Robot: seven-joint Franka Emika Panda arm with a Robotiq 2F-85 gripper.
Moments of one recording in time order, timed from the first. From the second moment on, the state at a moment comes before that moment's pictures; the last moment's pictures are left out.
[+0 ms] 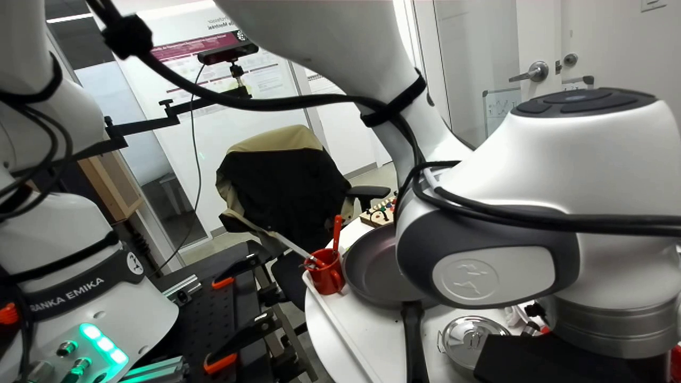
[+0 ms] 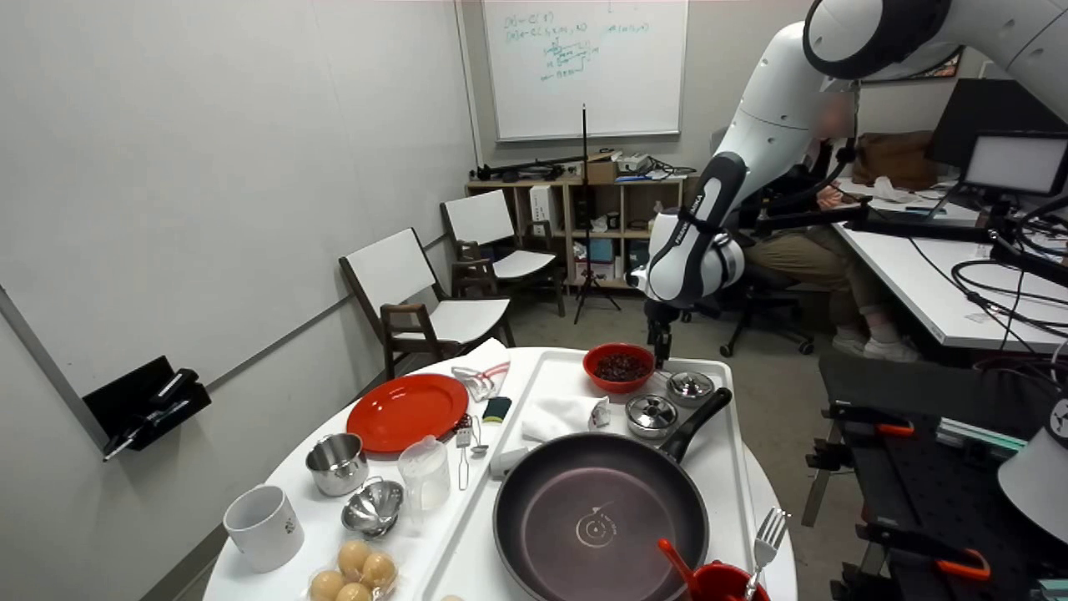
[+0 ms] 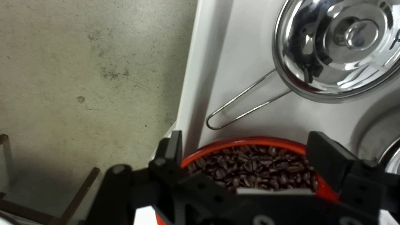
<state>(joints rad) -0.72 0.88 0.04 -1.92 -0.09 2.94 -0.88</state>
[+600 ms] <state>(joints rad) -0.71 0.89 0.04 -1.92 -0.09 2.94 -0.88</state>
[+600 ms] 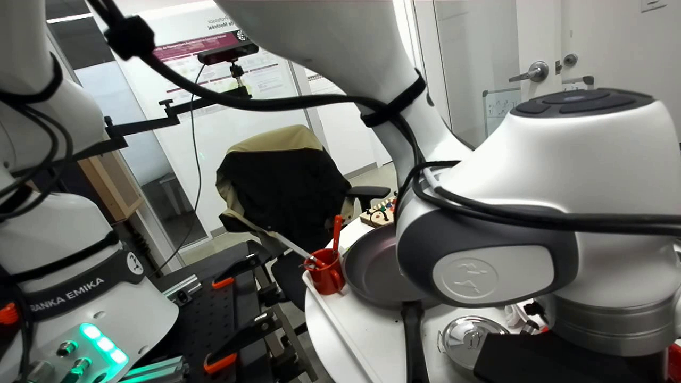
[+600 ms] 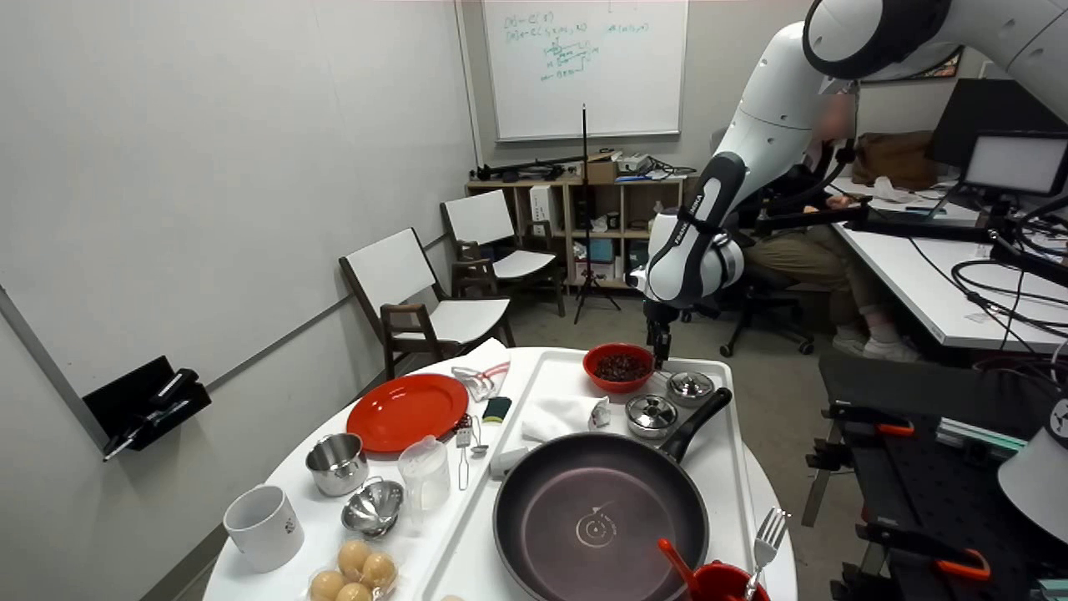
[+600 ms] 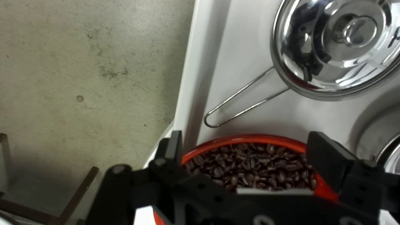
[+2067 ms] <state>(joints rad) -0.73 0.90 0.09 -1.90 -0.09 2.94 -0.89</state>
